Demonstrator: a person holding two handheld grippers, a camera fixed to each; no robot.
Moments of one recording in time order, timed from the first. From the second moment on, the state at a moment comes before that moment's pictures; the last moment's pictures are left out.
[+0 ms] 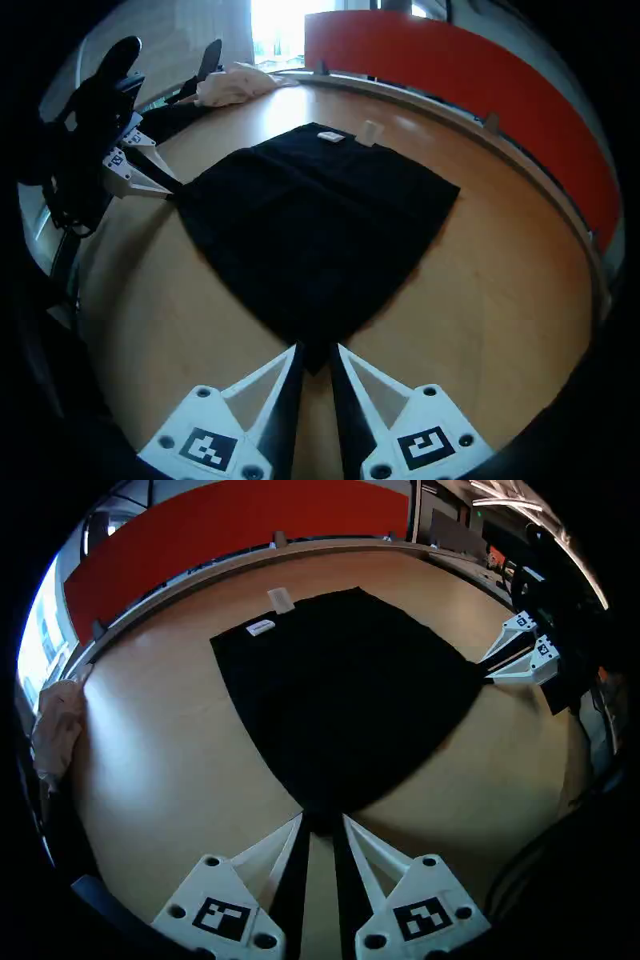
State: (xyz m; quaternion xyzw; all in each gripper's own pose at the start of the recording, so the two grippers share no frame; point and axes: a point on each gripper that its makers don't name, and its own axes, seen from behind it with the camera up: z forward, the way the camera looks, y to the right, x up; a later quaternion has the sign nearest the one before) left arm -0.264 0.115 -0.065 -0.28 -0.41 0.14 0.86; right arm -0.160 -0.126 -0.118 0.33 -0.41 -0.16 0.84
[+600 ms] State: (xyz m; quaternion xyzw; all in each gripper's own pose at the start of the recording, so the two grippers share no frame) left arm -0.254 0.120 -0.068 -0.27 -0.41 0.11 0.86; right arm -0.143 -0.124 -0.113 0.32 -0.39 -0.16 0.85
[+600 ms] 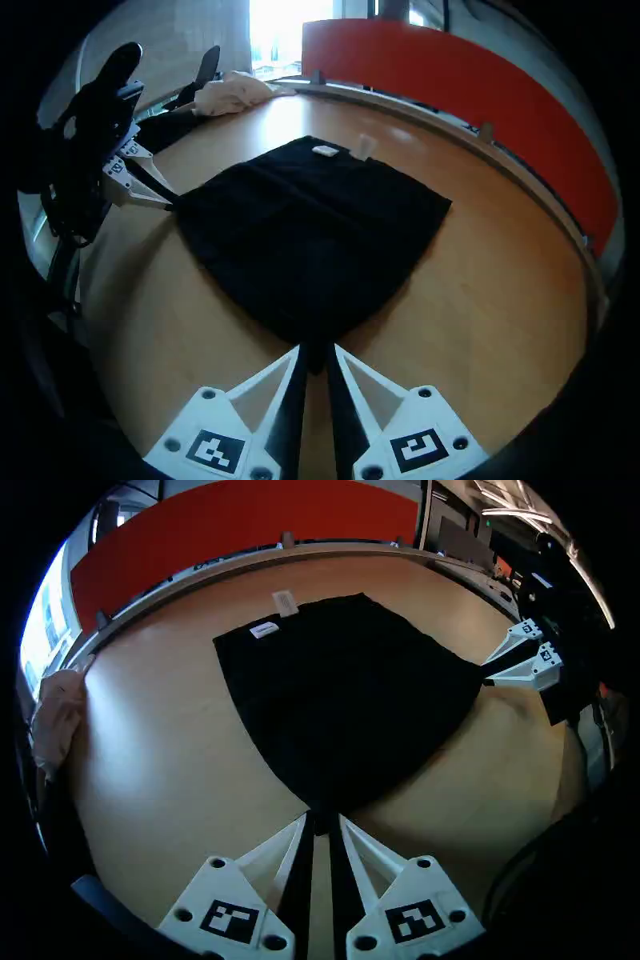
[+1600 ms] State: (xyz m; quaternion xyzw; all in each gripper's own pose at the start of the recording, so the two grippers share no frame) left arm -0.146 0.120 -0.073 -0.23 -0.38 0.05 0.89; right arm -0.032 -0.127 -0.107 0.32 -0.34 -0.14 0.87
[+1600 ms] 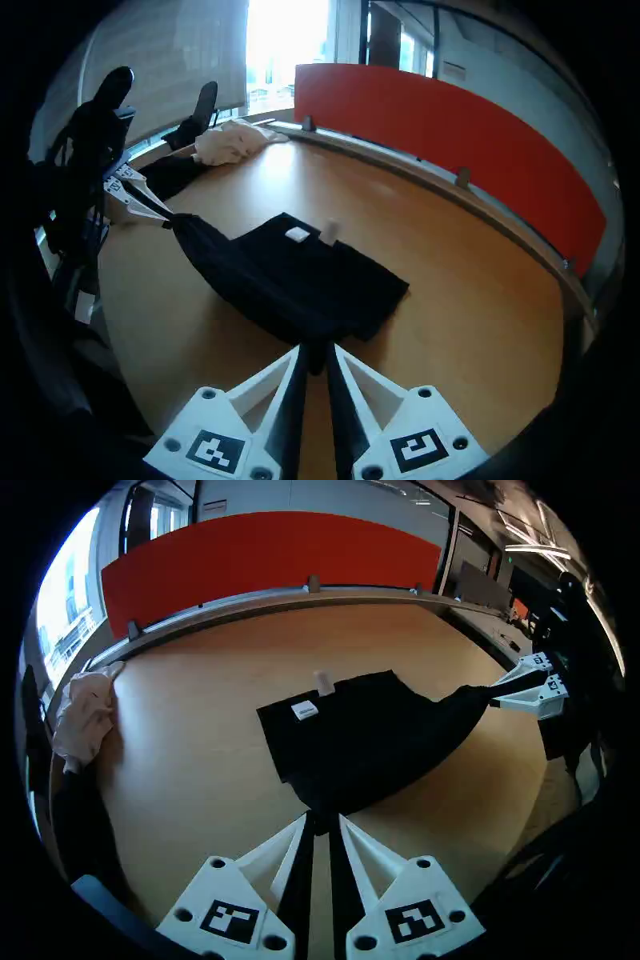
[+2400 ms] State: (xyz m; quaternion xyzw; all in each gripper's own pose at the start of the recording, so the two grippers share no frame) left arm -0.103 0.122 -0.103 -0.24 -0.38 0.04 0.89; right arm 0.006 -0.127 -0.134 0.33 -0.34 -0.15 0.87
